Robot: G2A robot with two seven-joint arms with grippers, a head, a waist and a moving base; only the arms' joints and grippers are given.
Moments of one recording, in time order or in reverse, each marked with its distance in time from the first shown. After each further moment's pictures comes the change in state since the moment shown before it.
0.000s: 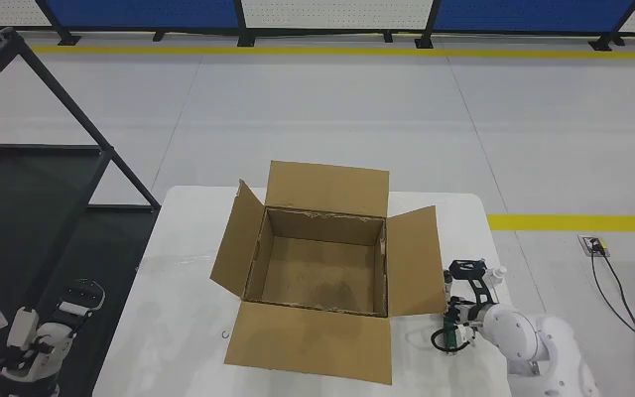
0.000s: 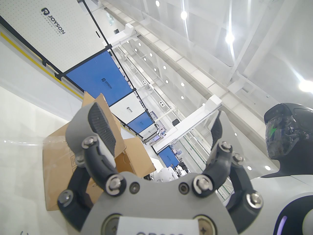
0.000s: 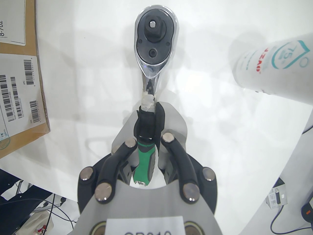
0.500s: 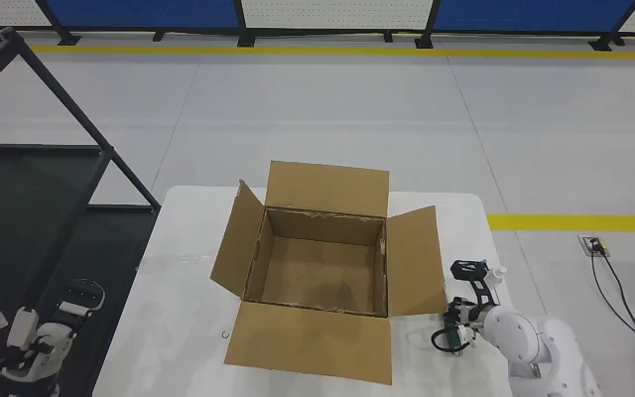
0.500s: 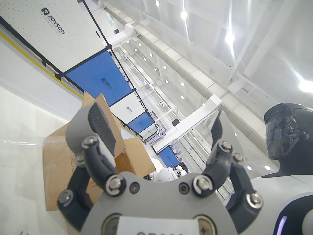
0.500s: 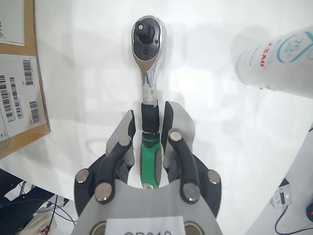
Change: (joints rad) left arm 0.000 0.000 0.000 0.000 0.000 0.000 0.000; right arm -0.022 0.014 0.008 -0.030 0.034 0.018 -0.031
